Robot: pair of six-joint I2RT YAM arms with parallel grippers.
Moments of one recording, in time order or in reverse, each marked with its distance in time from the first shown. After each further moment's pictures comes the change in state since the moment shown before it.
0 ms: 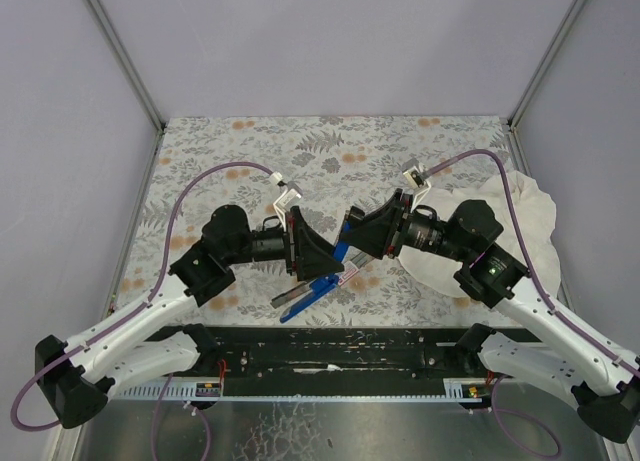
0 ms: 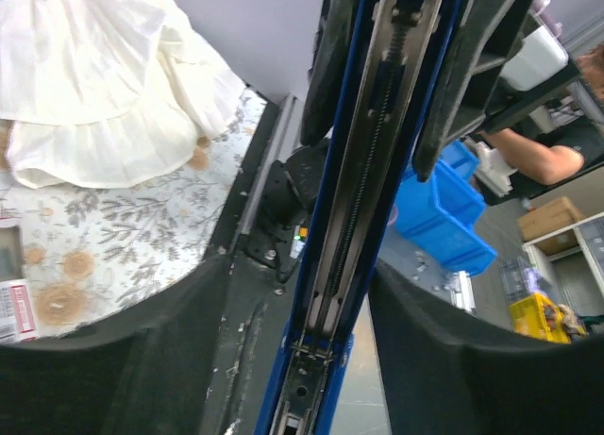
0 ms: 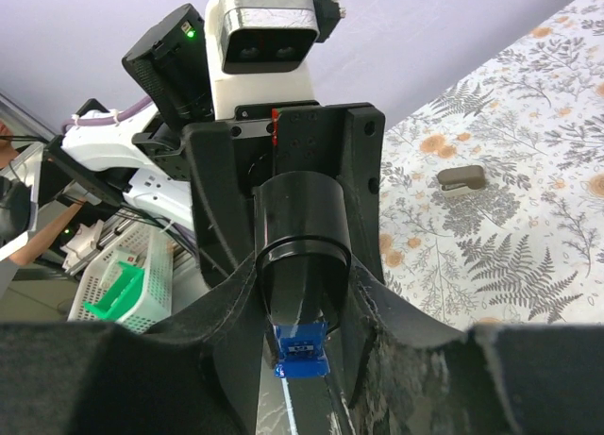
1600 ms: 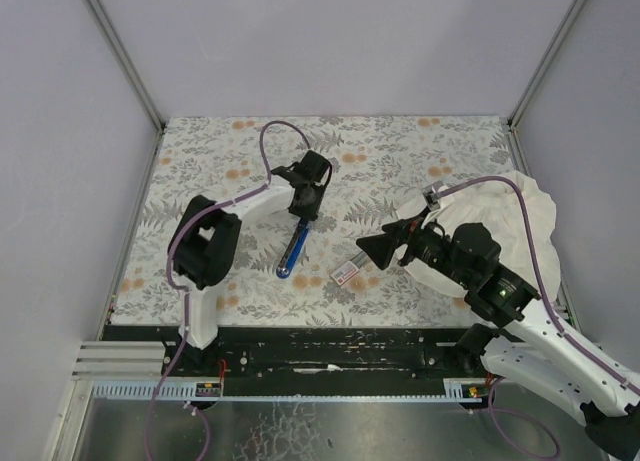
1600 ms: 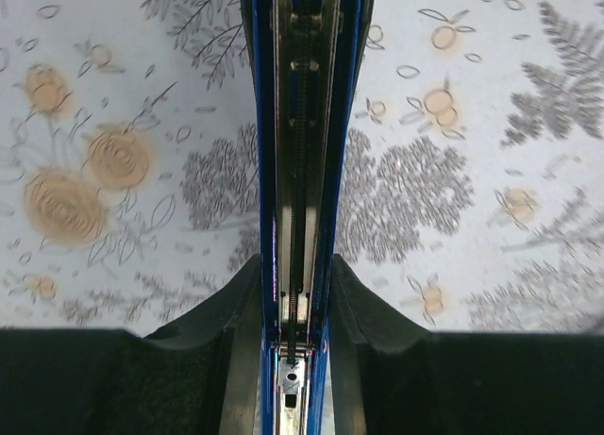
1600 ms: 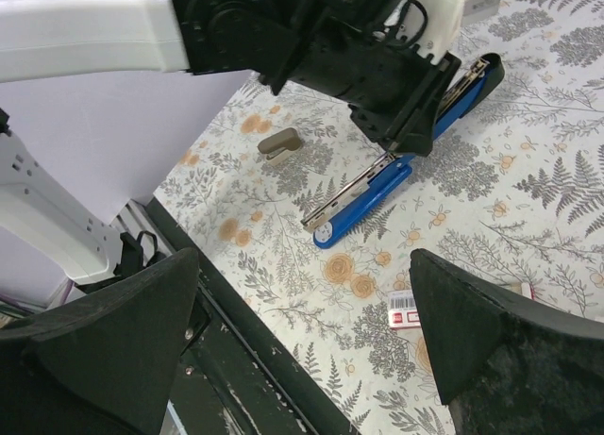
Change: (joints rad) left arm 0.223 1.038 0.668 -0.672 -0.766 0.430; right arm 0.000 -0.172 -0.166 -0.227 0.412 -0.121
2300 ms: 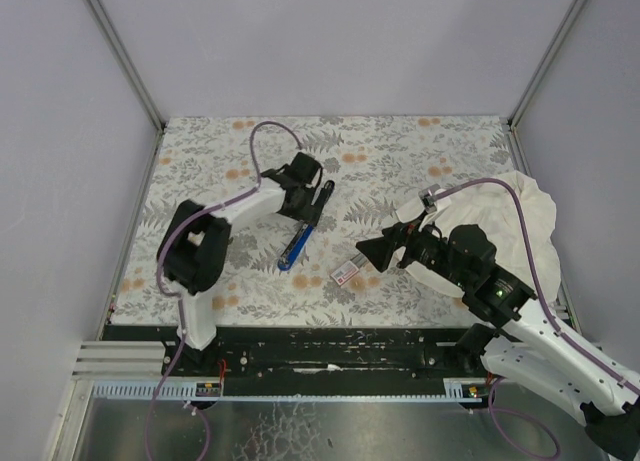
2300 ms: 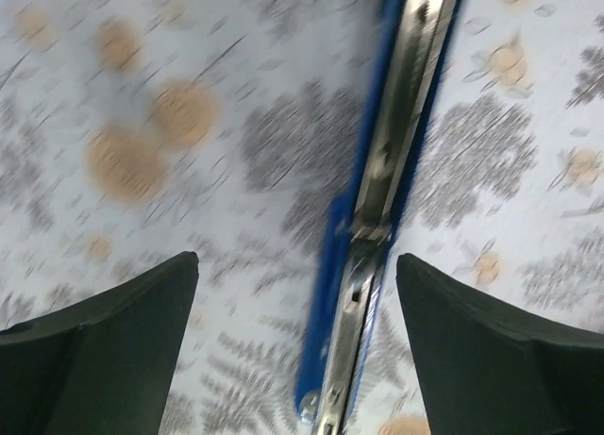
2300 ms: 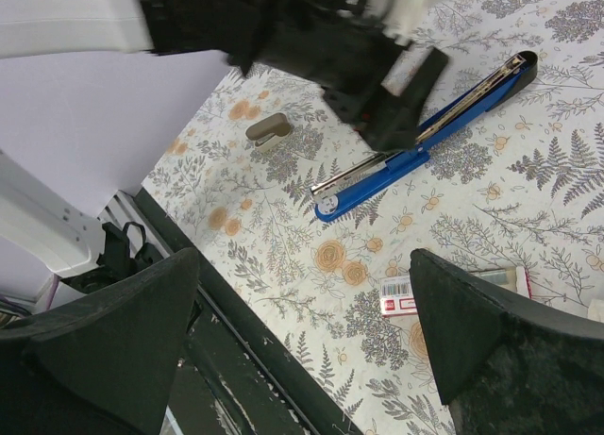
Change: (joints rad) left arm 0.027 0.003 -0.030 0.012 -0.027 0.049; right arm 0.000 0.004 -0.032 0.000 0.003 0.000
